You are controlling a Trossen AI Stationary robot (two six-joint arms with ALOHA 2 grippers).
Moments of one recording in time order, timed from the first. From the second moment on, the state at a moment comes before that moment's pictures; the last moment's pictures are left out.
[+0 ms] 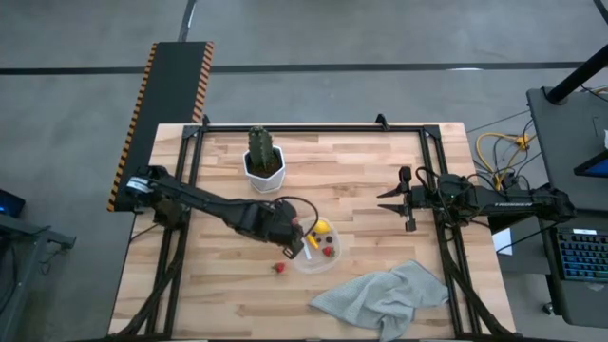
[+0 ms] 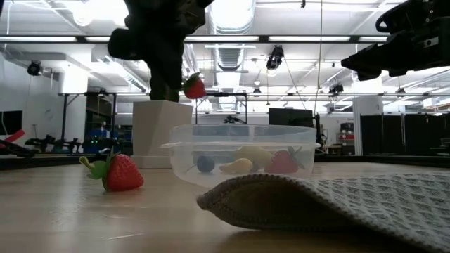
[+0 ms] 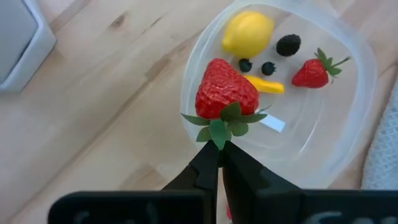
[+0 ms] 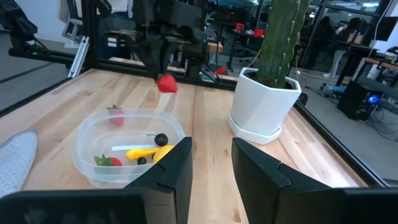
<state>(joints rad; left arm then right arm) -0.29 1.71 1.44 -0.95 -0.27 -1.06 -0.08 0.33 0.11 0.12 -0.11 -0.18</state>
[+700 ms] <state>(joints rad) -0.27 1.85 1.45 -0.79 -0.15 -0.96 -0.08 0.33 0.11 0.11 -0.11 -0.16</state>
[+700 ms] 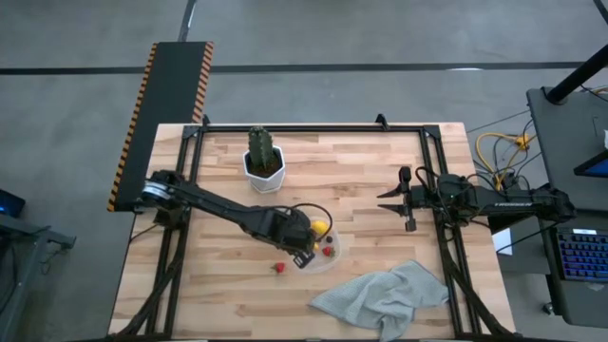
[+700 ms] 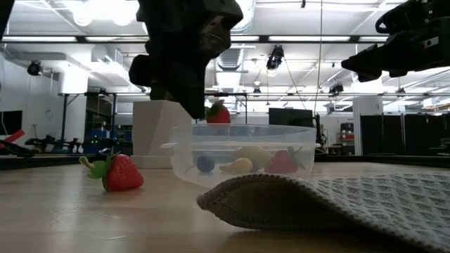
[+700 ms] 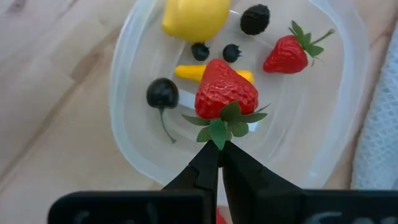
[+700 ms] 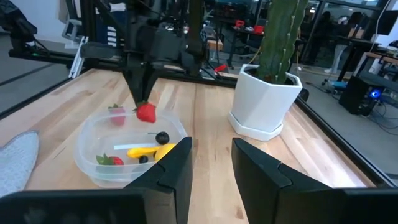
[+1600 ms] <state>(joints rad) -0.26 1.91 1.46 -0.81 -0.09 -0.93 -0.08 0.33 0.11 0.09 -0.11 -0.16</state>
